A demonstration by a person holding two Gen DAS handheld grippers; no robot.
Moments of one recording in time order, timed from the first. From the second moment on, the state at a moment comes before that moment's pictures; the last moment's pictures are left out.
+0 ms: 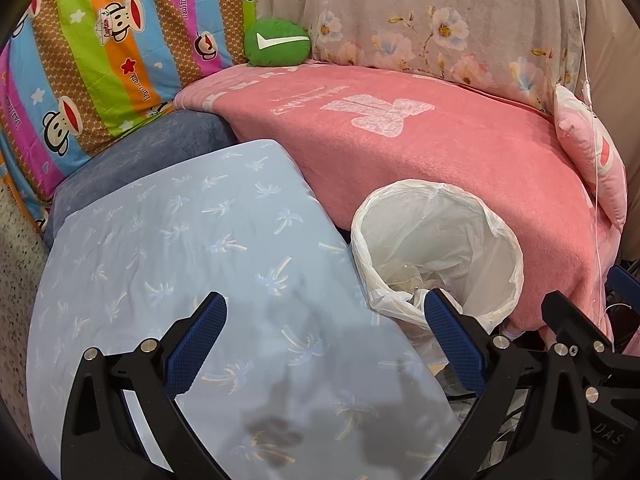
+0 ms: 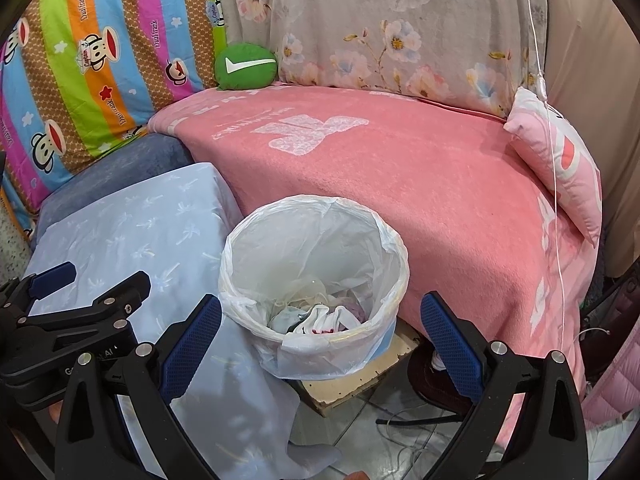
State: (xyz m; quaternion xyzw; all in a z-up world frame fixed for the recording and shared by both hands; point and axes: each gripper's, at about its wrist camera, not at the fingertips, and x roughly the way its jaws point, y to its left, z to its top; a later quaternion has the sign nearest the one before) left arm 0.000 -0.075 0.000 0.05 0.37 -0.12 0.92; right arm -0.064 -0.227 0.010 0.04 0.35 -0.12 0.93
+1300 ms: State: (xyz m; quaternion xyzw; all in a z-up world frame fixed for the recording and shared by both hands) left arm 0.000 -0.073 -0.008 0.05 0.38 -0.11 0.92; right arm -0.069 -0.233 0.004 0.05 0.35 -0.13 0.93
